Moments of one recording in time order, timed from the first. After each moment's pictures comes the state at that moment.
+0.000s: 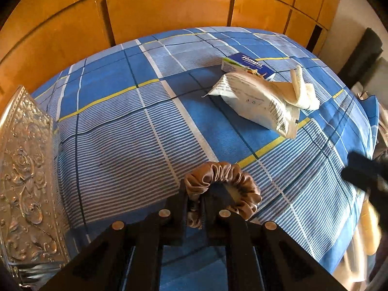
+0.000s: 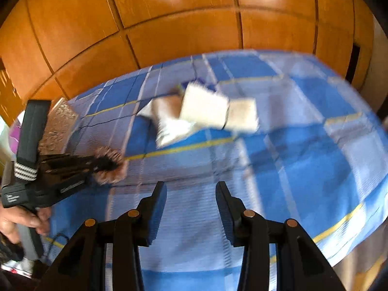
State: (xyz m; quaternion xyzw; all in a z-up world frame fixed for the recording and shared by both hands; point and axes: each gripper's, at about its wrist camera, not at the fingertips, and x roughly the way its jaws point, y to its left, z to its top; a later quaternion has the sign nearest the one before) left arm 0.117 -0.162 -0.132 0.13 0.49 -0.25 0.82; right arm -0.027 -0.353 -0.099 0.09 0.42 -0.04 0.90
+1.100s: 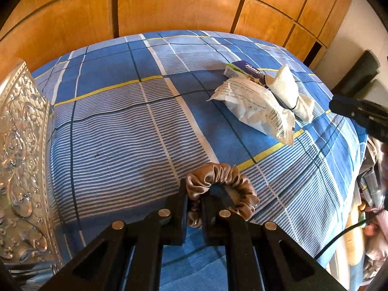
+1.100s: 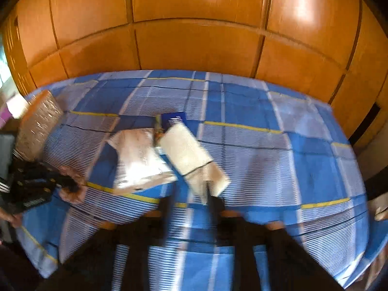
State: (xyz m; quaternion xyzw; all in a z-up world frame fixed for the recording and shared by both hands) left arm 0.125 -0.152 -0.135 0.07 0.50 -0.26 0.82; right arm 0.044 -0.401 -0.064 -0.04 0.43 0.00 0.90
